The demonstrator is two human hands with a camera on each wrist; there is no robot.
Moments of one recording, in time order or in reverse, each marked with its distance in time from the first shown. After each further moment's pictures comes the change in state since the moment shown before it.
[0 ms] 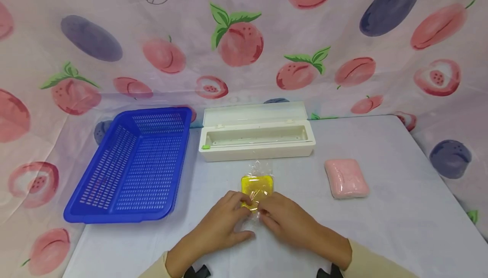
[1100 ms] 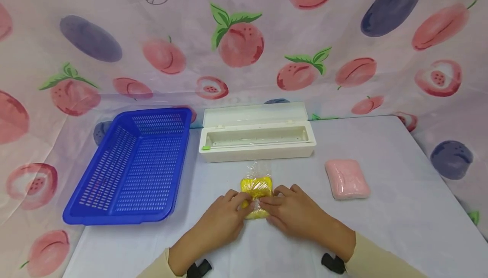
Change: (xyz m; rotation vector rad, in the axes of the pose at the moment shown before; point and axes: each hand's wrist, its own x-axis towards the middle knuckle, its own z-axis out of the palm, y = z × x) left_hand 0.007 -0.005 0.001 0.261 -0.089 0.011; right_hand 0.002 0.027 -0.010 -0.327 -0.203 -0.084
